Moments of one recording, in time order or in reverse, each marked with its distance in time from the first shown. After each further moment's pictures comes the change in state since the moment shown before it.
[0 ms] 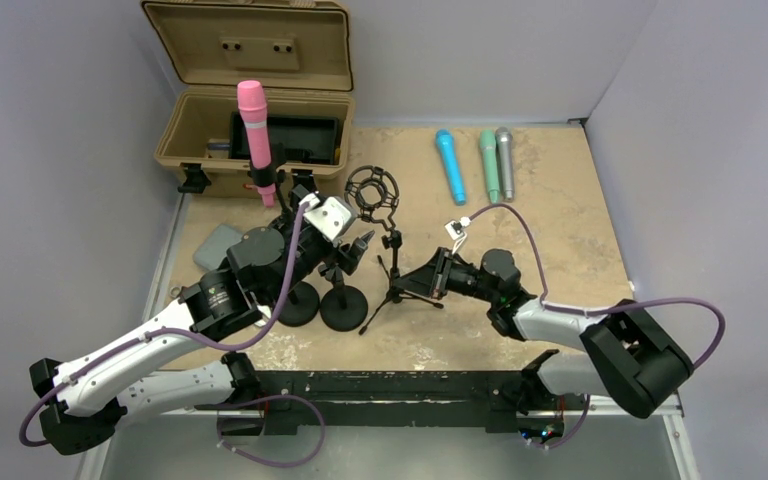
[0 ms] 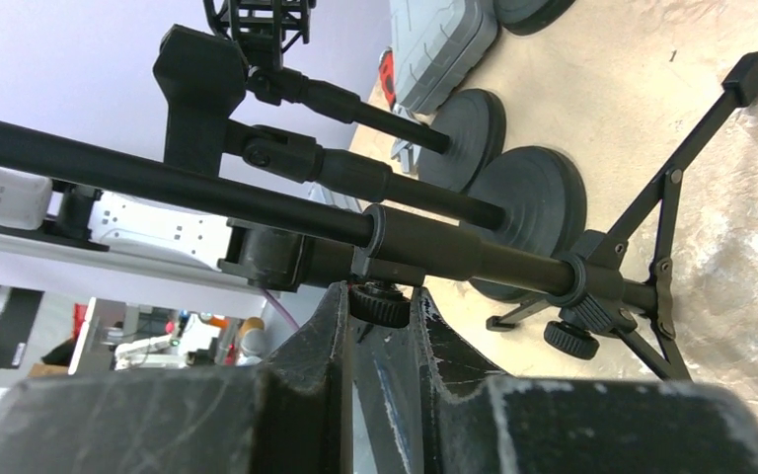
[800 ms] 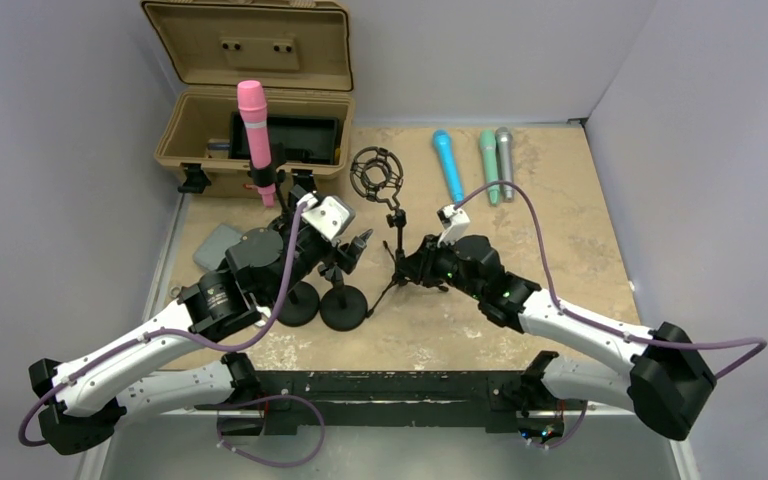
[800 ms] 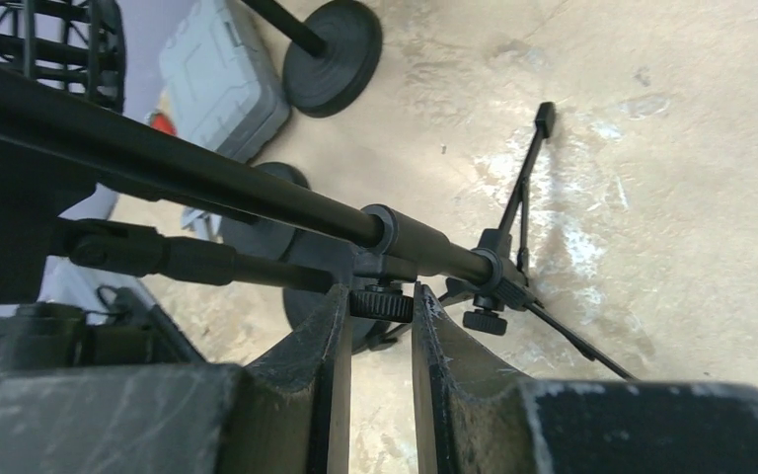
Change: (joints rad) left arm -0.006 -0.005 0.000 0.001 -0.026 0.000; right arm 0.160 -0.175 0.266 -0.700 0.534 -0.400
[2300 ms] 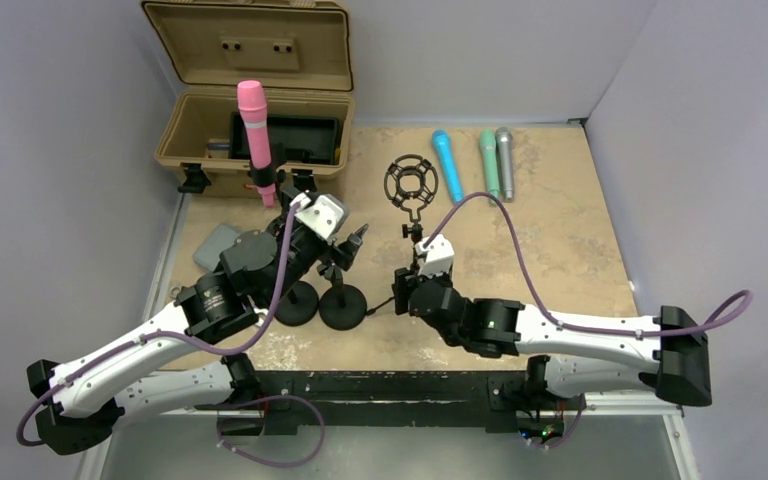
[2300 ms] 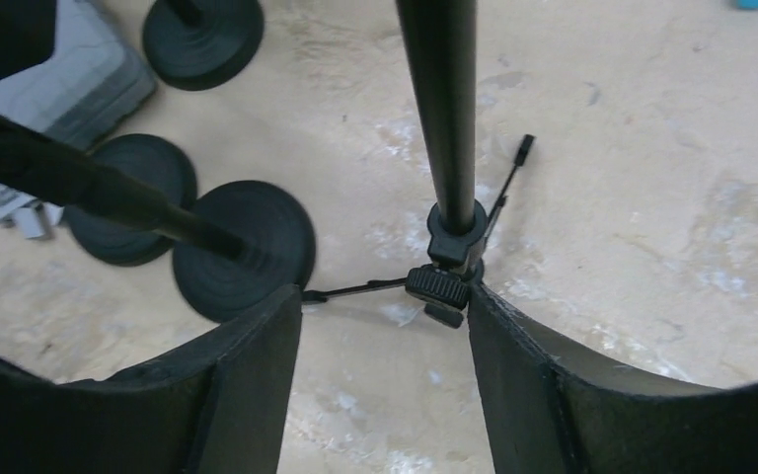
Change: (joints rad) left arm -0.011 -0.016 0.000 0.022 -0.062 0.016; right arm 0.522 0.030 0.196 -0.435 0.832 -0.014
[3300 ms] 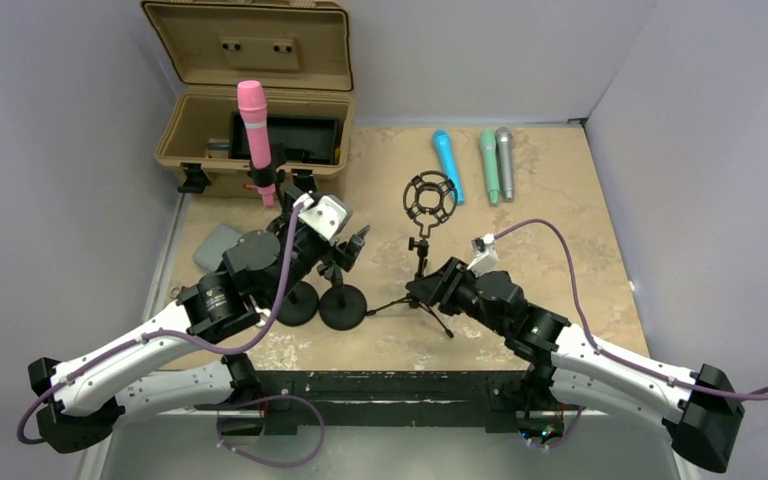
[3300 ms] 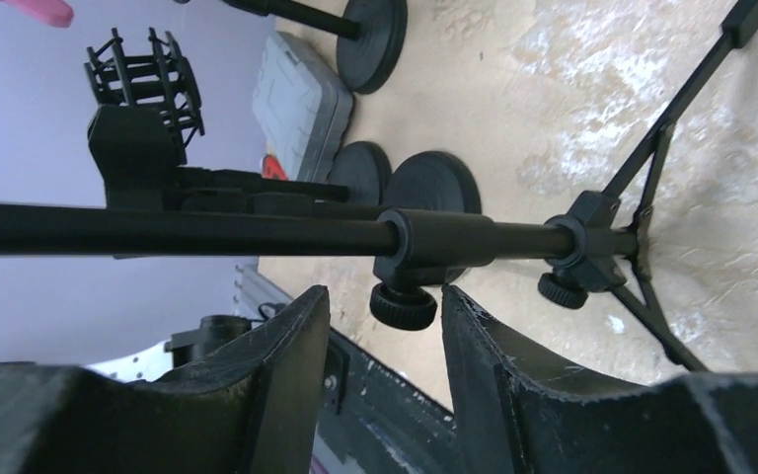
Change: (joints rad) left arm -0.009 0.009 0.000 0.000 -0.002 0.000; right arm -0.355 -0.368 -0.356 0.276 -0.620 0.504
